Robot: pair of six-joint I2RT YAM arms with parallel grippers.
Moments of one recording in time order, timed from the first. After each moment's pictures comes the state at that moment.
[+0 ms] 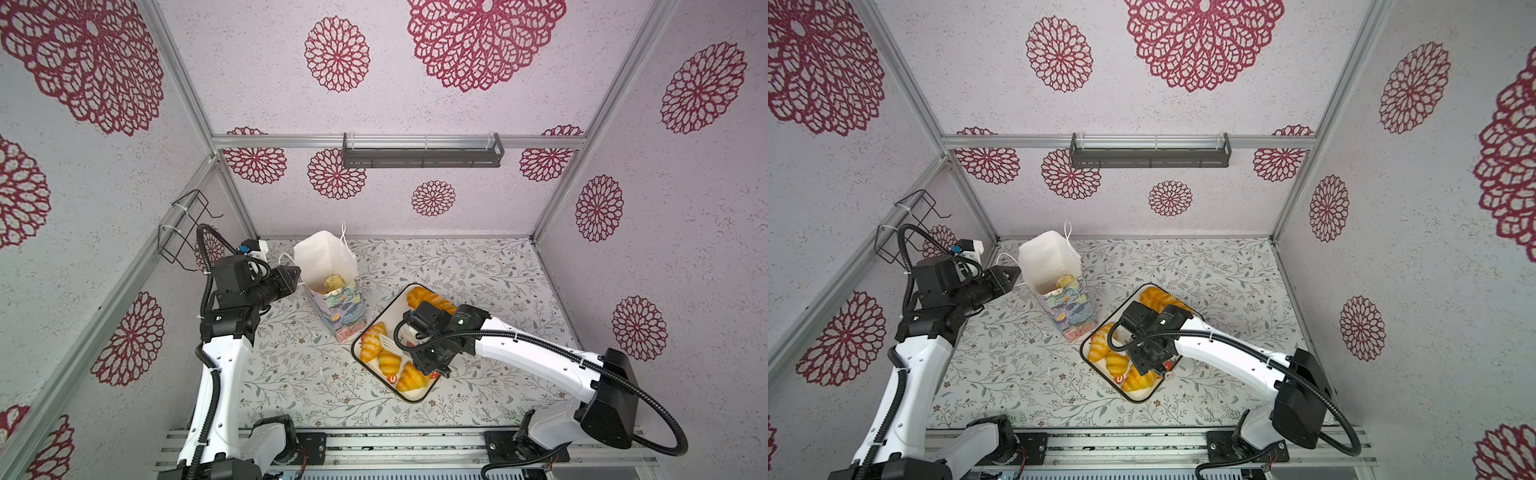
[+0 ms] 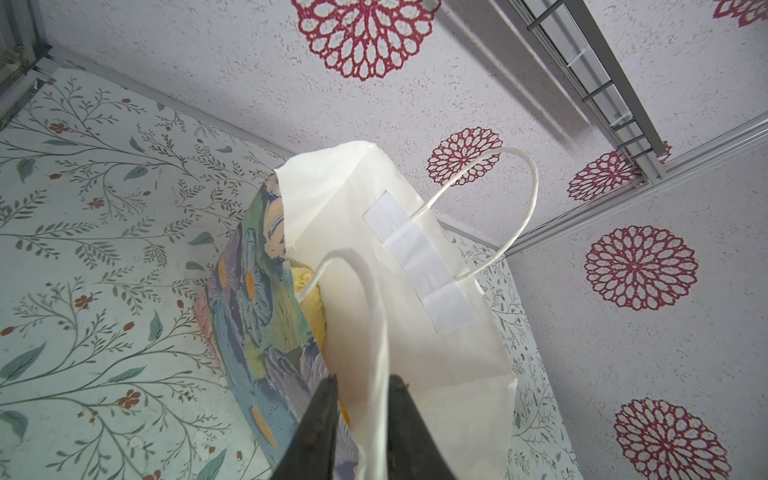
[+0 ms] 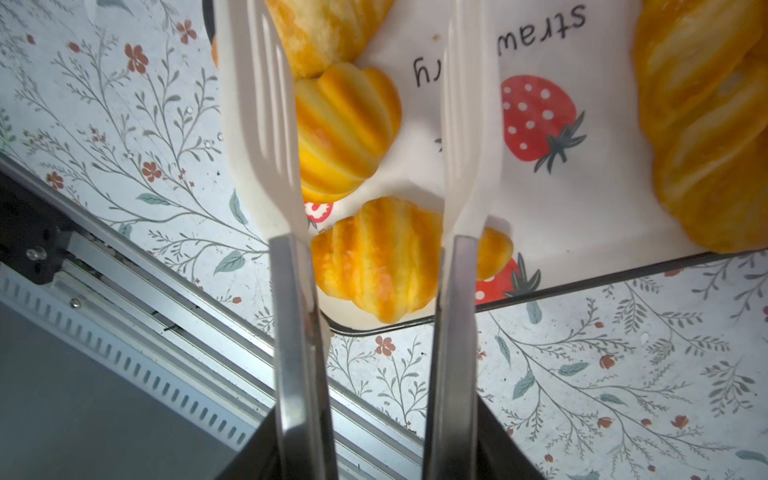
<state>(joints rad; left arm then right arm) 0.16 1.07 1.08 -0.50 0.49 -0.41 1.02 1.48 1.25 -1.08 -0.02 0.39</state>
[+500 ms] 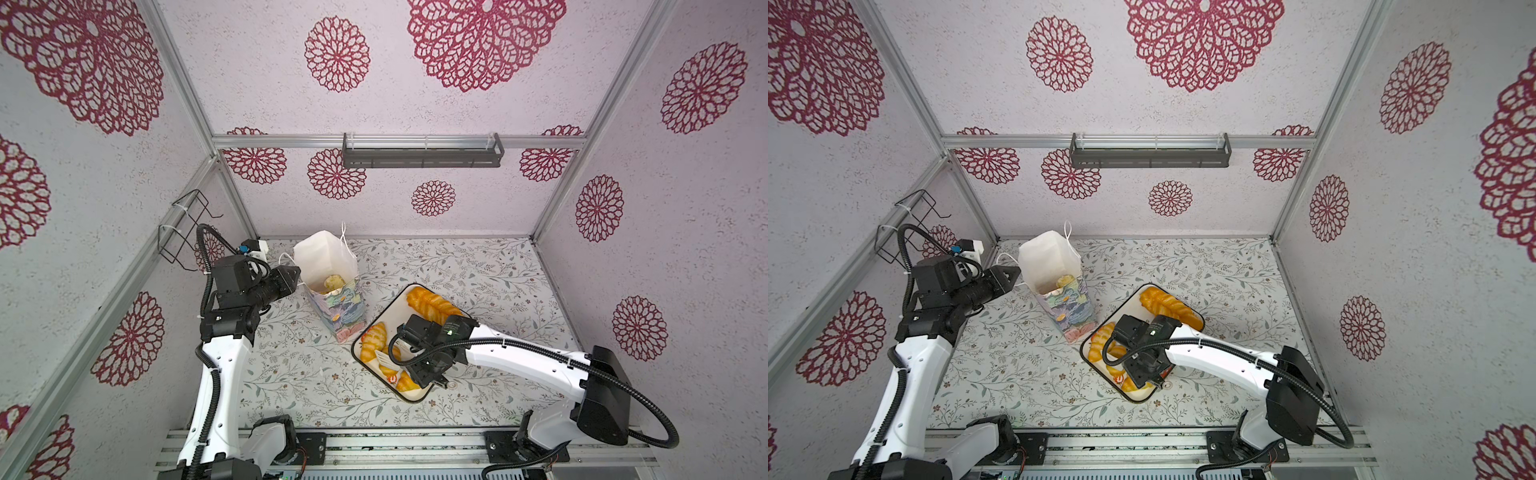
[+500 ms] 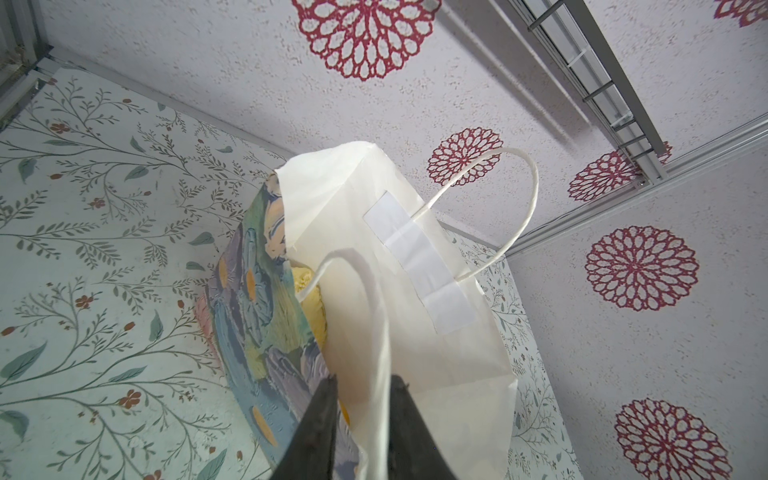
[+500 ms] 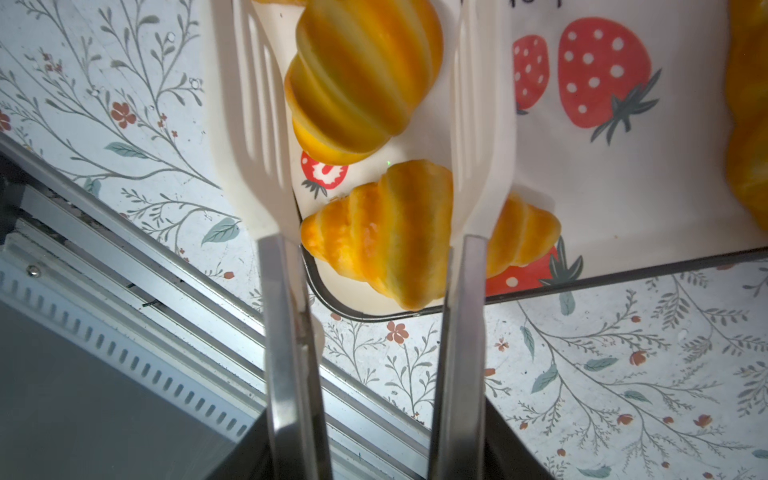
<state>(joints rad) 0.16 1.07 1.08 -0.50 0.49 -0.41 1.08 1.51 1.22 -1.07 -0.02 0.40</state>
